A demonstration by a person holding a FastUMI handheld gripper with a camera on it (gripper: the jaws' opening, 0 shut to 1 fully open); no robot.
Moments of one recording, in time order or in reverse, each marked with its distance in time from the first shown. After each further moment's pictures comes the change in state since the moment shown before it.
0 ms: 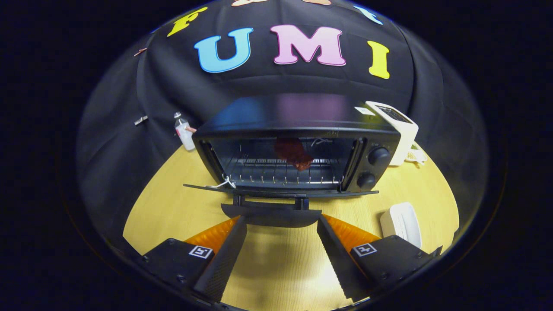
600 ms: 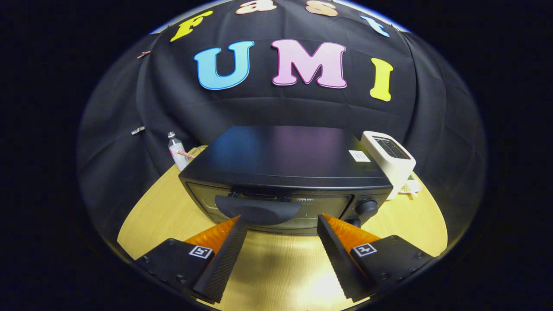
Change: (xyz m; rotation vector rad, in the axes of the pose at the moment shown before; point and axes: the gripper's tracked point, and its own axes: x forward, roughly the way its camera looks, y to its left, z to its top) arm 0.007 -0.027 0.065 -0.055 -0.126 -0.015
